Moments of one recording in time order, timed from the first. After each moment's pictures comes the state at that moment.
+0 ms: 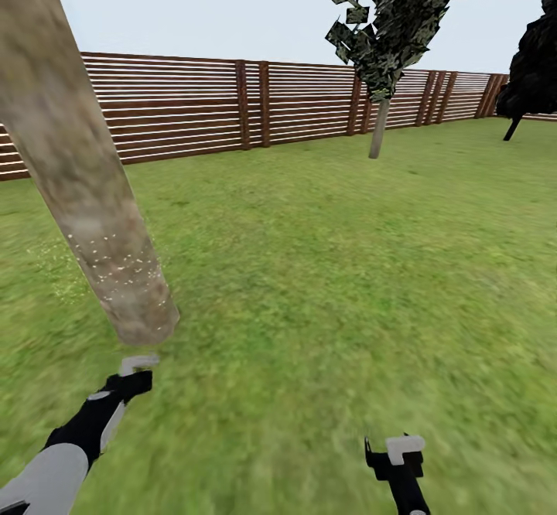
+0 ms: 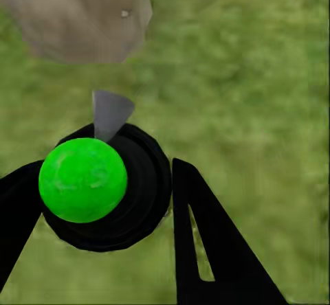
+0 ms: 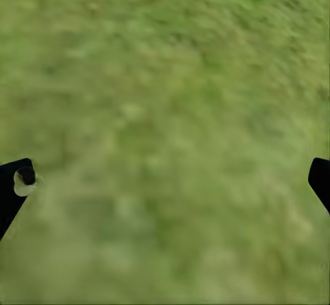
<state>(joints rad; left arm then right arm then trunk) -0.68 0.17 0.33 -0.43 -0.19 0.04 -0.11 -0.50 -0.02 0.17 -0.05 0.09 -0.61 -0.28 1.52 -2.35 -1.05</state>
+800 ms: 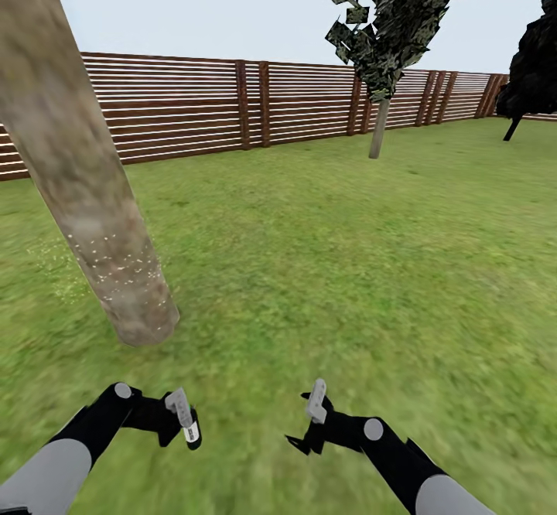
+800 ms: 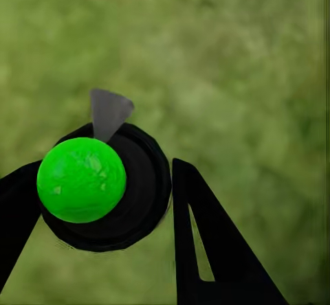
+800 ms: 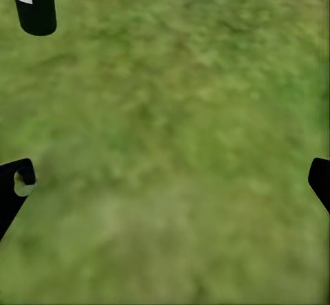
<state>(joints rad) -0.67 0.18 0.08 -0.48 -0.73 -0.02 -1.04 -0.57 -0.01 0.37 -0.51 0.33 -0.29 0.58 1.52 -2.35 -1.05</state>
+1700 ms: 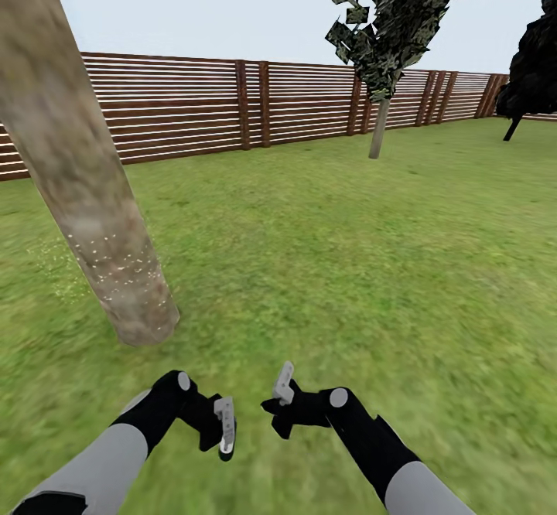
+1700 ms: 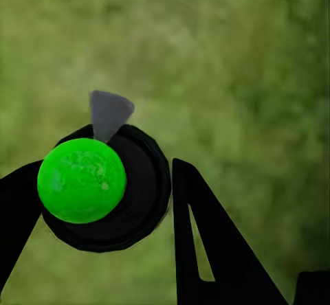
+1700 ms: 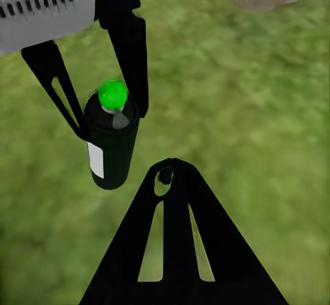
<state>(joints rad) -0.72 -0.01 -0.08 -0.50 -0.94 0.02 -1.10 -0.57 0.09 0.38 -0.76 0.34 0.04 0.75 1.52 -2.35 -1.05</state>
